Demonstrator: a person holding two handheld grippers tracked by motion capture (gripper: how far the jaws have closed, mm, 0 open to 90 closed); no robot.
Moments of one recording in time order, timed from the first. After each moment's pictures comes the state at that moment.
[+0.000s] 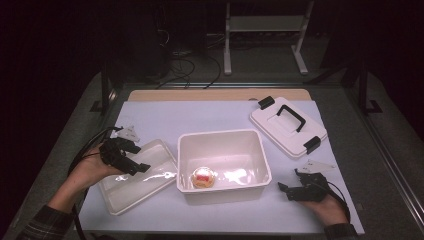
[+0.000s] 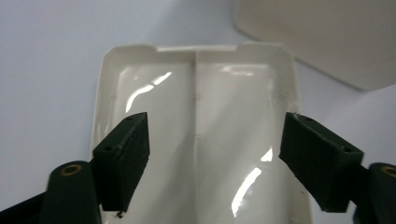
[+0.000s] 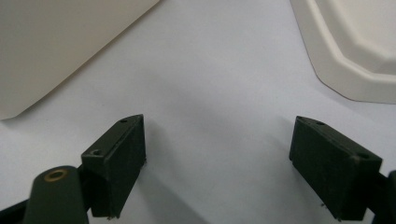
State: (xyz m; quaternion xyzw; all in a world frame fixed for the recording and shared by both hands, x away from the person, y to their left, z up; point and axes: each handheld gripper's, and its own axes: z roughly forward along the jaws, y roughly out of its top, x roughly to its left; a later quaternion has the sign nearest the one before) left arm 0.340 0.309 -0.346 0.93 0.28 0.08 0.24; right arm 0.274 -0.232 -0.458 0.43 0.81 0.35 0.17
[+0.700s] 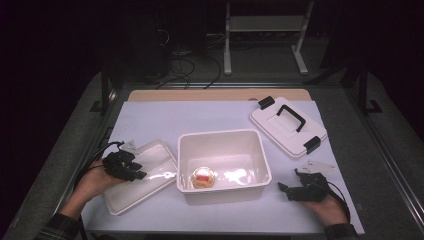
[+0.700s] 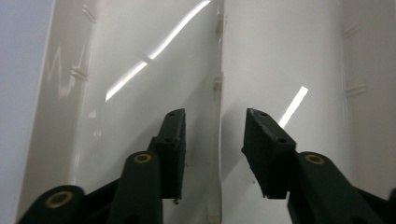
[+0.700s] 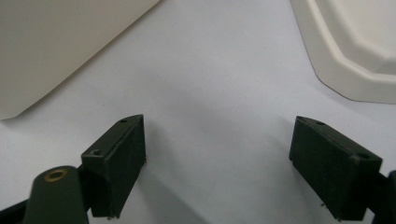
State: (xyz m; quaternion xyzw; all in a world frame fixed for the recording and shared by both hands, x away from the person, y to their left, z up) left arm 0.342 0.327 -0.411 0.92 0.31 0.06 0.21; right arm 0.274 -0.232 -0.458 0.43 0.81 0.35 0.17
